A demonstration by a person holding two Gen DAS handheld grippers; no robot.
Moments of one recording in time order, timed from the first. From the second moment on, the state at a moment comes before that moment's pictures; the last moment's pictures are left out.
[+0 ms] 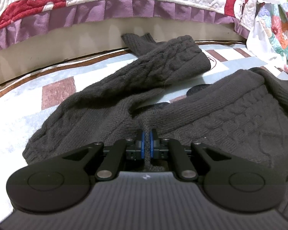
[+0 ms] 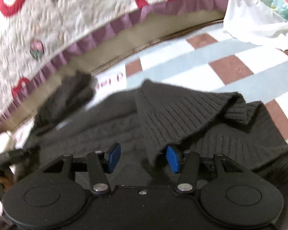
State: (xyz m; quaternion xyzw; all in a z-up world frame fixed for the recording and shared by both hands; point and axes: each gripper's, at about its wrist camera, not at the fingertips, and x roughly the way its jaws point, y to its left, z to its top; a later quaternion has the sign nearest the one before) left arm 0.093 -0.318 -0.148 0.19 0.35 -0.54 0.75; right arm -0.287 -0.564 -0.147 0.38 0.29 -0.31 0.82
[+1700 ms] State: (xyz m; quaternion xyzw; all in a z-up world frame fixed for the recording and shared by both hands) left arm 0.224 -0.222 -0.158 -0.02 0.49 -0.45 0.75; right arm -0.011 -0.612 -0.136 0.37 0.34 -0.26 0.82
